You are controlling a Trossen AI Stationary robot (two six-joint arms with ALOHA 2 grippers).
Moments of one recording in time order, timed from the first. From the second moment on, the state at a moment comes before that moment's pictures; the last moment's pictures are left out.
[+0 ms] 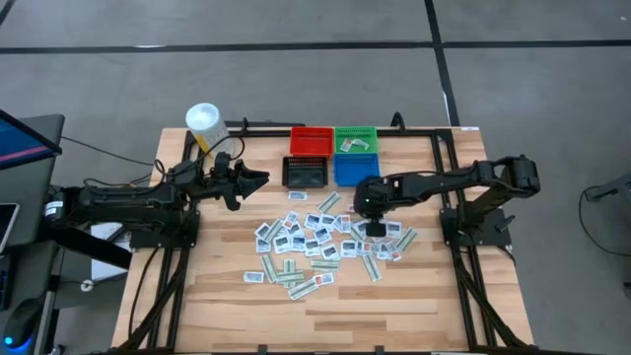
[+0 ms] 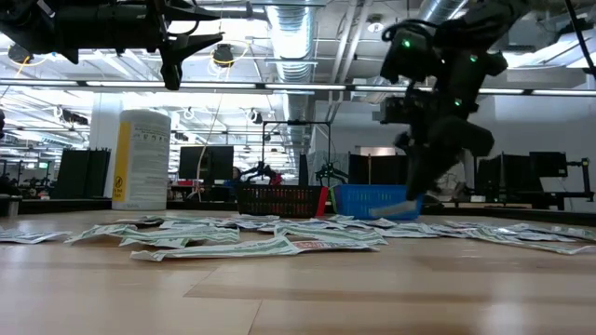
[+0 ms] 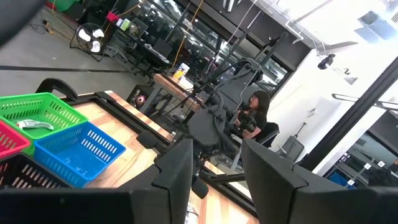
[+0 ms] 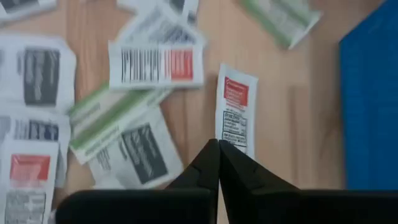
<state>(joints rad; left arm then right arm) 0.20 0.78 0.32 0.61 0.08 -0.60 -0.11 1.52 0.79 -0.42 0.08 -0.13</state>
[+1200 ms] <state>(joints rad) 0.20 0.78 0.32 0.61 0.08 -0.60 -0.36 1.52 1.13 -0.52 0.13 -0.41</state>
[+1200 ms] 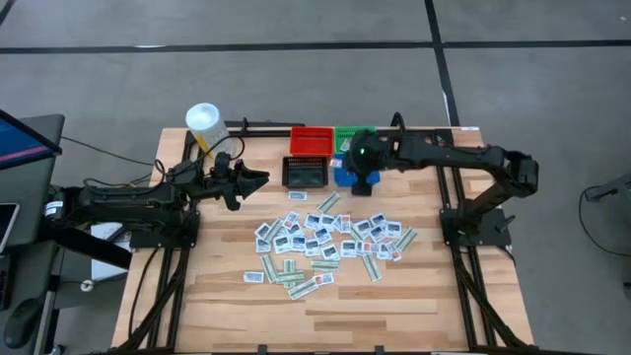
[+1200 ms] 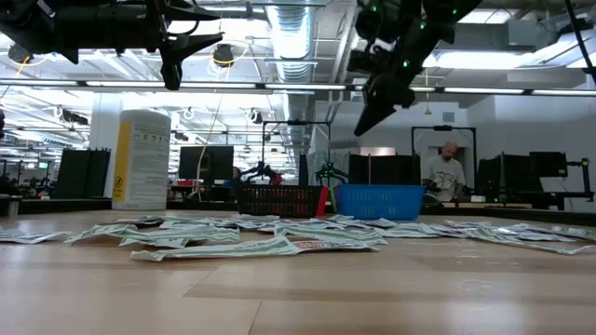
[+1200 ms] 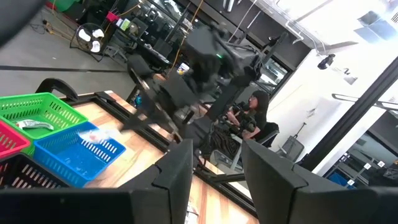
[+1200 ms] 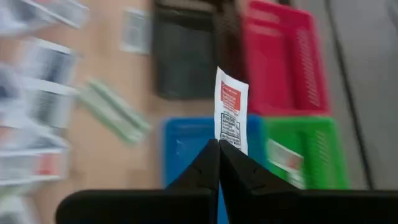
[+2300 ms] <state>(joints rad) 0.20 0.78 0.32 0.61 0.08 -0.61 -0.75 1.68 1.13 -0.36 -0.05 -0.60</state>
